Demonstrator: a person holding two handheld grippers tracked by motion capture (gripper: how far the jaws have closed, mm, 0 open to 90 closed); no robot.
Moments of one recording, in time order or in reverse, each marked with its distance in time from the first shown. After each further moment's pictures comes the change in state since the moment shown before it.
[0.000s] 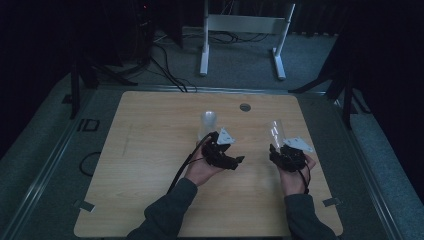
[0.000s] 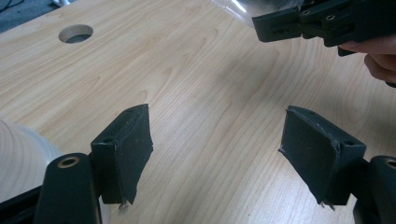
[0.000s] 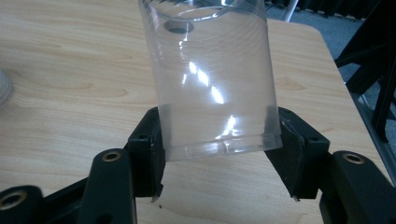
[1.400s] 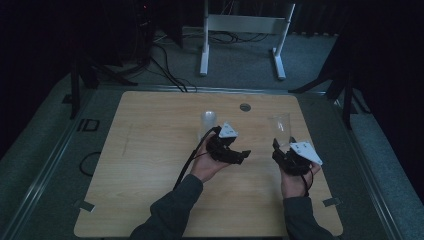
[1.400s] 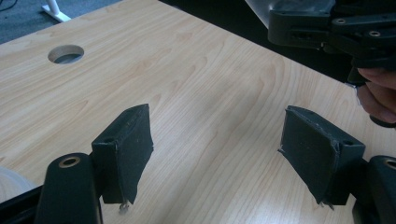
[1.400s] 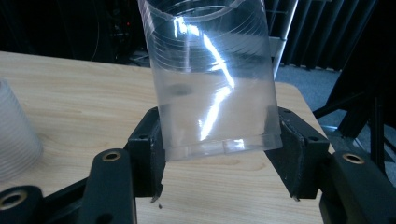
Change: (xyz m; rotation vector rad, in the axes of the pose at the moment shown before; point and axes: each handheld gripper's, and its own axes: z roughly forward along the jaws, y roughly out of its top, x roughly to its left) left arm 0.000 0.020 0.001 -0.072 -0.047 -0.063; right arm 0.004 0.002 -0.032 -0.253 -0.017 0.049
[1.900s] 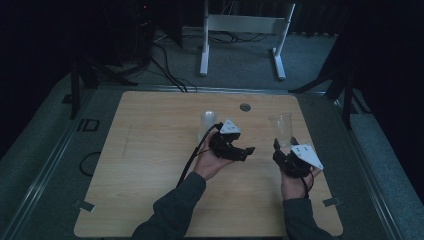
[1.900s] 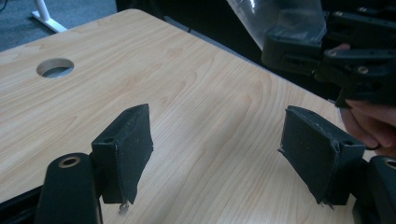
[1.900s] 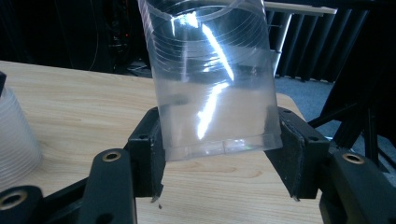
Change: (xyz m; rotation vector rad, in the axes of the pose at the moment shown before) left arm -0.003 0.014 0.001 -0.036 -0.037 -0.014; right arm 0.002 -0.002 -0.007 -0.049 -0.014 -0.011
